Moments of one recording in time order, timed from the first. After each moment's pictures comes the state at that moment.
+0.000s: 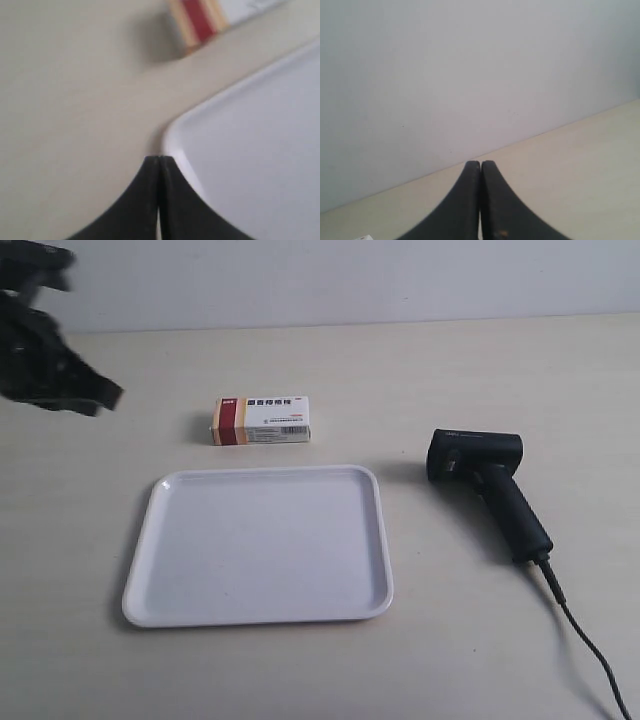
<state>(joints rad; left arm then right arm) -0.24 1.68 -1.12 -0.25 0.67 0.50 0.12 0.18 -0.03 0.18 -0.07 0.19</state>
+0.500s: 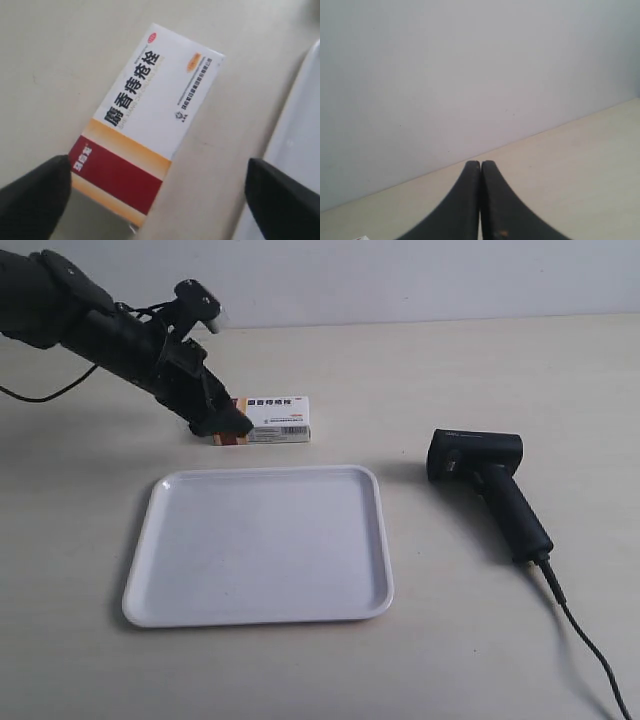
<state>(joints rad) -0.27 2.15 -1.44 -0.86 0.64 1.47 0.12 0.21 -0.03 0.18 -0.10 0.18</state>
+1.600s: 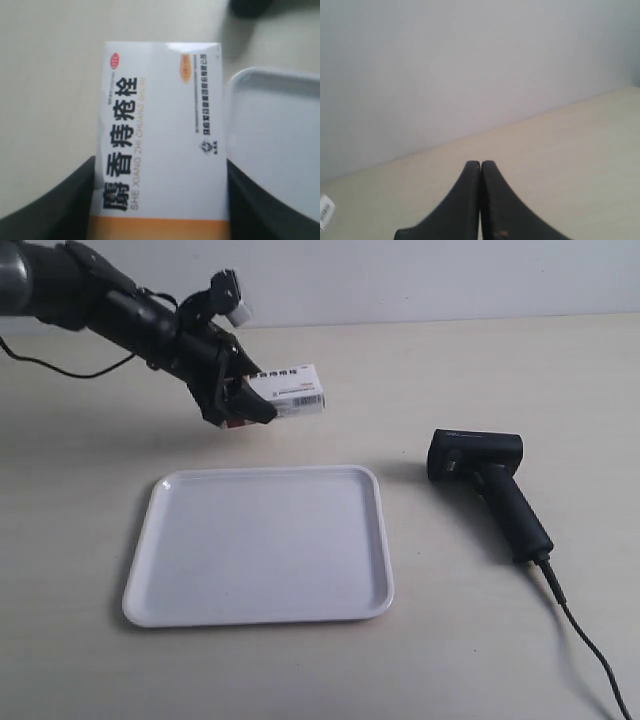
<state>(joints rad) -0.27 2.24 -1.66 -0.94 0.95 1.70 0.12 0.45 -0.09 0.08 -0.18 0.25</state>
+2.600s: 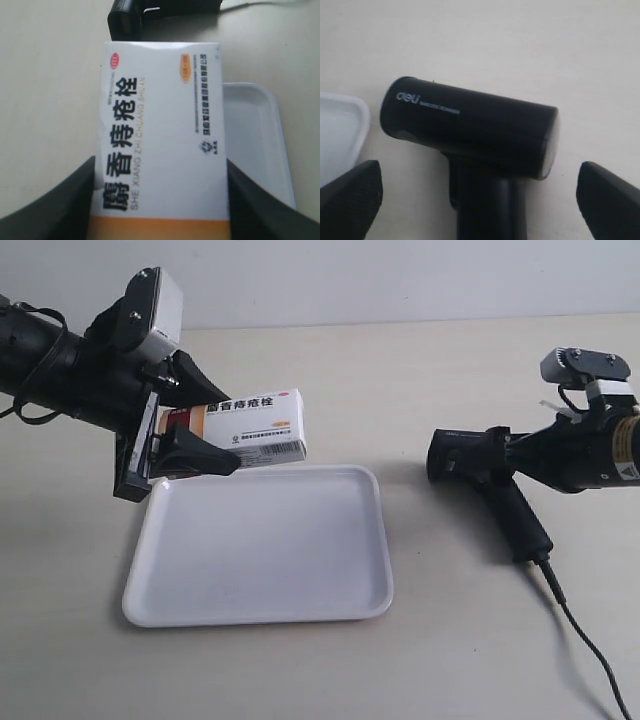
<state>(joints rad) -0.27 1.72 -0.99 -1.15 0.89 2.10 0.12 1.78 -0.63 -1.25 -0.47 1.23</state>
